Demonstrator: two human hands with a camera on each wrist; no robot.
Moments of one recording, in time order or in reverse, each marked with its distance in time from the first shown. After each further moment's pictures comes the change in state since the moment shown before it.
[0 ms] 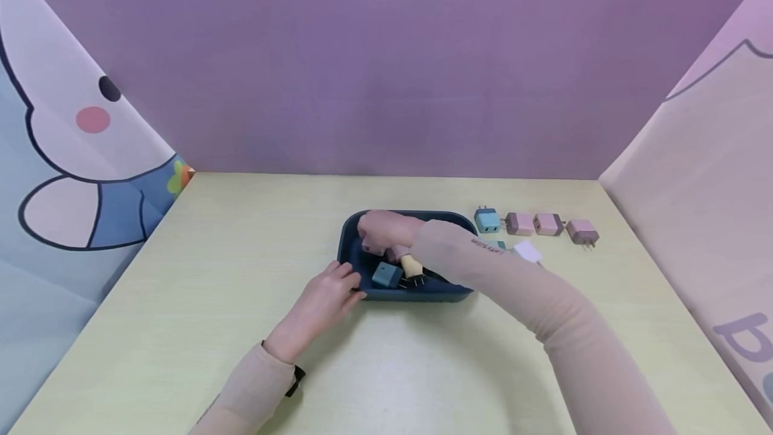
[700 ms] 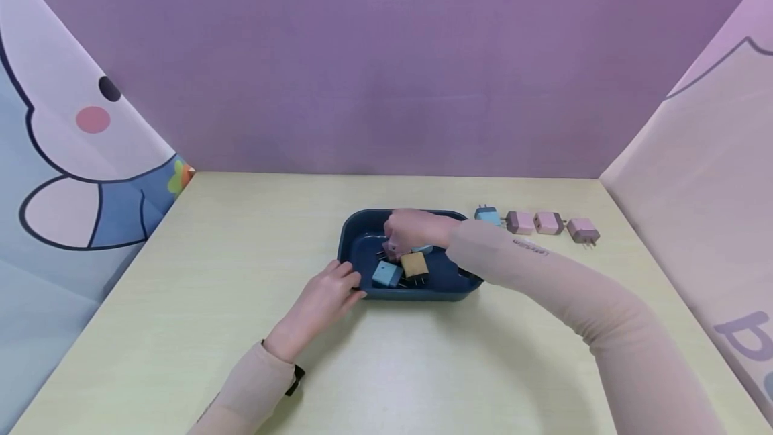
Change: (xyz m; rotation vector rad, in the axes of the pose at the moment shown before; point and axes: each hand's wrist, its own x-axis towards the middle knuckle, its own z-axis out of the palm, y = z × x) left_hand 0.001 0.001 -0.002 0.016 -0.034 -0.018; right_hand -0.027 0.034 -0.007 -0.167 0.052 -0.141
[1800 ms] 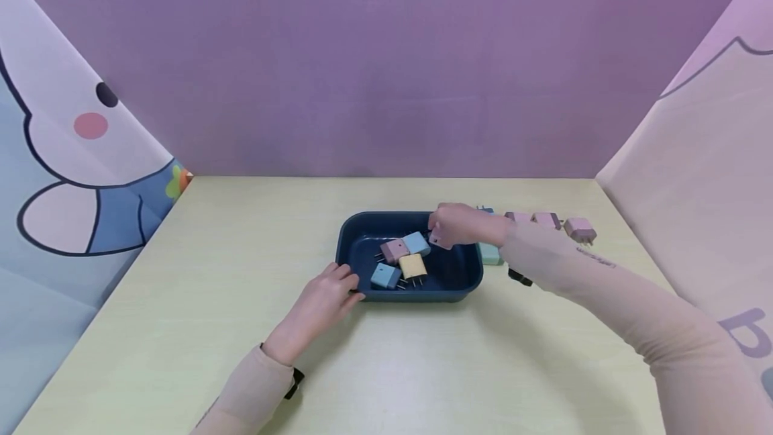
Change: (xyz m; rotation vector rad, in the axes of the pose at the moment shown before) left_hand -0.001 0.000 0.001 0.012 -0.003 -0.010; right_hand -0.055 0.049 -0.007 -0.013 0.110 0.077
